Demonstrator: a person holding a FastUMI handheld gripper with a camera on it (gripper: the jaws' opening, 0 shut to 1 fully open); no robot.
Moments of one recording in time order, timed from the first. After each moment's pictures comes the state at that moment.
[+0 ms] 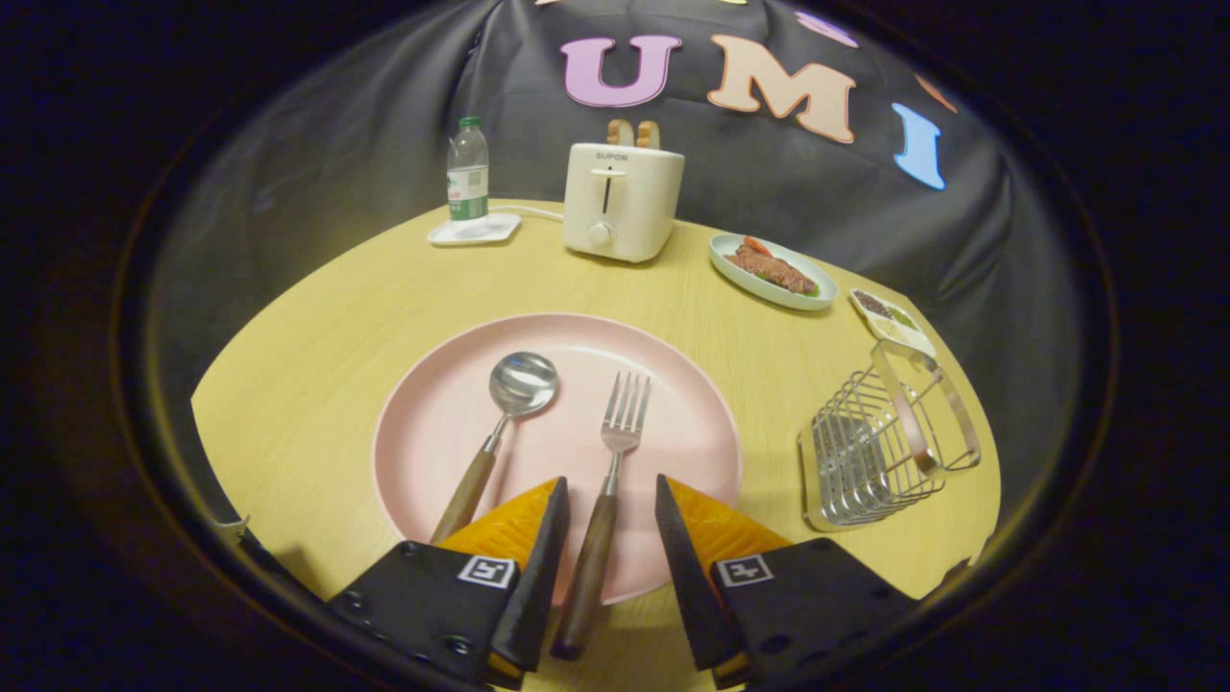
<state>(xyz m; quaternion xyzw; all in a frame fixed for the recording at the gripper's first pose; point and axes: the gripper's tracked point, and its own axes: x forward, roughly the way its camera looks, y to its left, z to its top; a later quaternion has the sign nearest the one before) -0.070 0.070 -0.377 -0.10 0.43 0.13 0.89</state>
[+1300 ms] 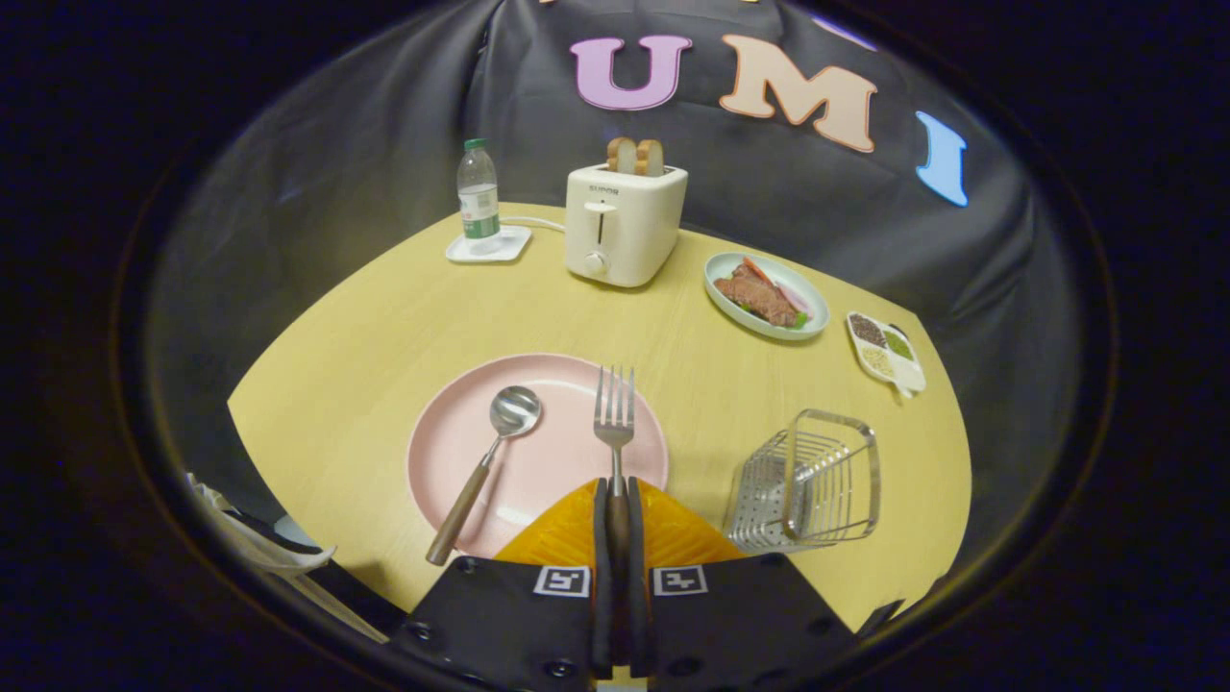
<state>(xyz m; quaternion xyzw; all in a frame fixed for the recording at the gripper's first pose) -0.043 0.027 -0.299 -0.12 0.45 0.17 0.87</state>
